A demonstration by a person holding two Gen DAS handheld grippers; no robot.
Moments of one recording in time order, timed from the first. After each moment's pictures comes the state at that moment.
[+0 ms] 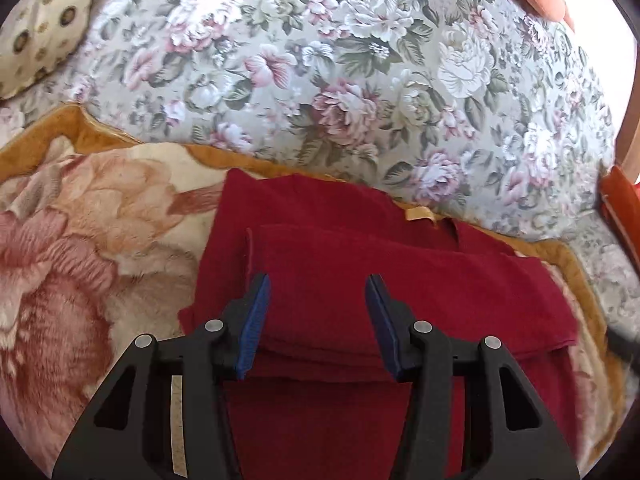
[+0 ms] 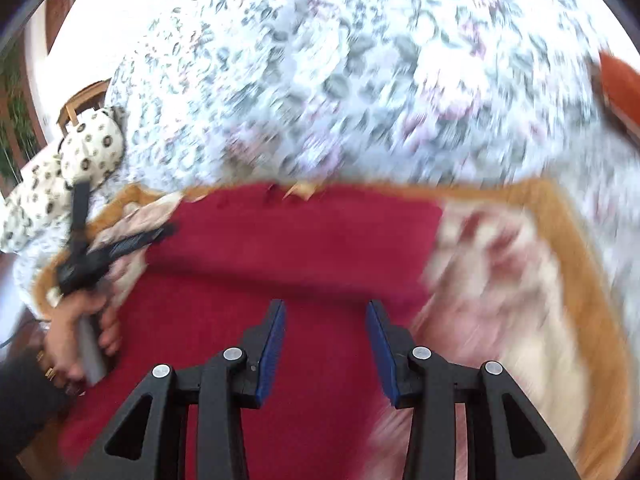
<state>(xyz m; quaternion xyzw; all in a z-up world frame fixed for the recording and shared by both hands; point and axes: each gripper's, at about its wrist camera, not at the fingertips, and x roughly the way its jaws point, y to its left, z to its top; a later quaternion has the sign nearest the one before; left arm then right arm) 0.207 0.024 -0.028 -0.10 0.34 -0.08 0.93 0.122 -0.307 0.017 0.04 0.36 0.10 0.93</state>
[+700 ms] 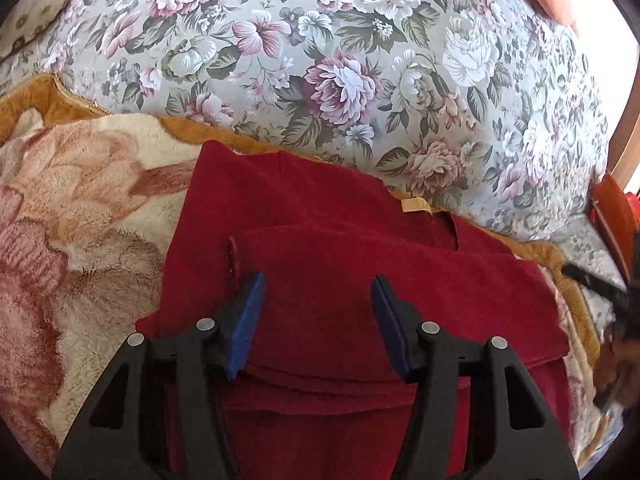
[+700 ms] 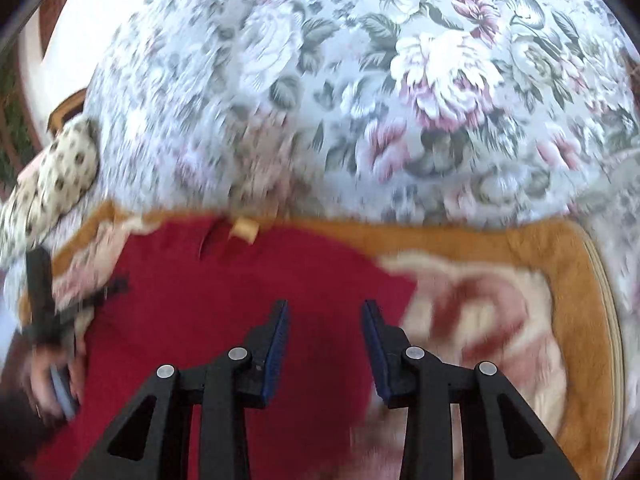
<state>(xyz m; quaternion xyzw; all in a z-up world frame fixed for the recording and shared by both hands) 0.237 0.021 -0.049 -0.13 0.37 -0.13 0.91 0.247 -0.357 -0.002 0.05 0.39 0.11 0.91</state>
